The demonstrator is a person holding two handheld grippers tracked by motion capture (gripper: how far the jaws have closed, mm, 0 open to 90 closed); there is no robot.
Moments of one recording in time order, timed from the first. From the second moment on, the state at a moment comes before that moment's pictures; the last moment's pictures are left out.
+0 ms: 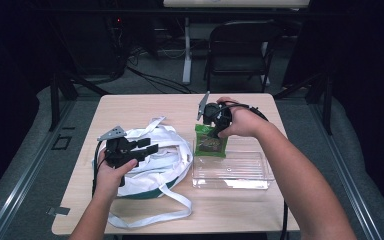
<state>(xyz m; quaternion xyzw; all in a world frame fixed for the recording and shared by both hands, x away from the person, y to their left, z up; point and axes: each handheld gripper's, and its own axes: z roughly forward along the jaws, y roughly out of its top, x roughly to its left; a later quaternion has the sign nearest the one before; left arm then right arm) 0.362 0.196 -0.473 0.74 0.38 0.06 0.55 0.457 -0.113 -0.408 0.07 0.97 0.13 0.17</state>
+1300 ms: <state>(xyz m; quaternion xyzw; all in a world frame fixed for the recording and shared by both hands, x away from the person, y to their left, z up) 0.362 0.201 -0.473 0.74 0.39 0.06 0.55 0.421 -0.149 -0.370 0.17 0.94 0.22 0.18</state>
